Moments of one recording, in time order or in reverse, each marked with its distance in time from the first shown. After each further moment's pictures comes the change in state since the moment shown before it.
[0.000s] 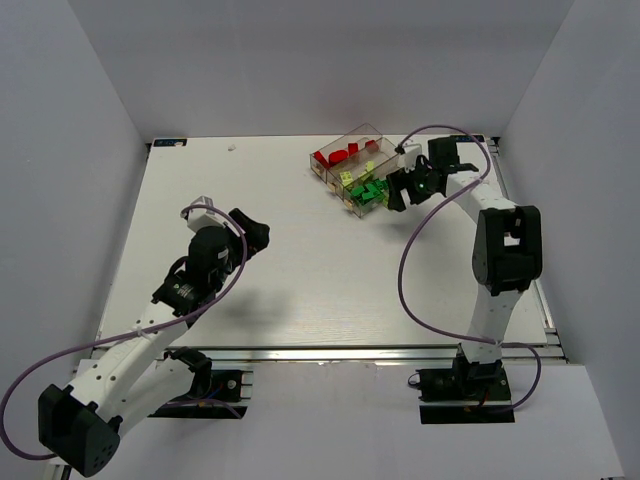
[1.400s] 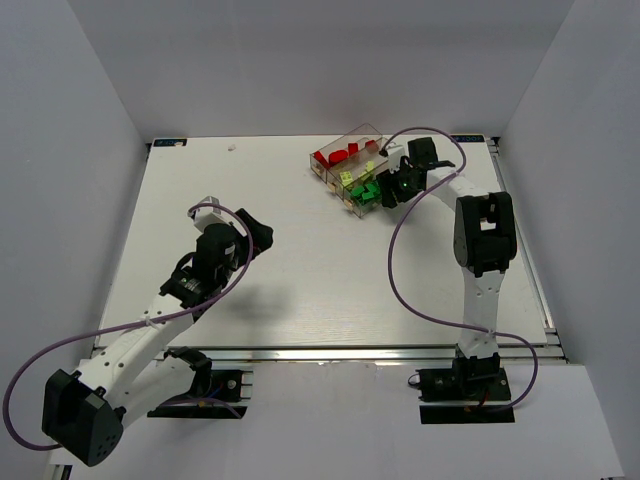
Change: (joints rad) left arm 0.000 0.072 -0.006 0.019 0.008 -0.012; right arm 0.051 0.244 0.184 0.014 0.113 -0.022
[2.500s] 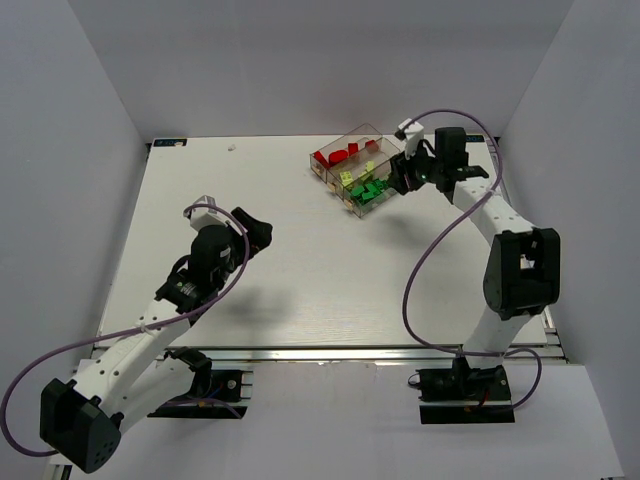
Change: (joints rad) left arm 0.000 -0.046 -0.004 0.023 0.007 -0.008; right arm -0.017 -0.460 -0.306 0.158 -0.159 -0.037
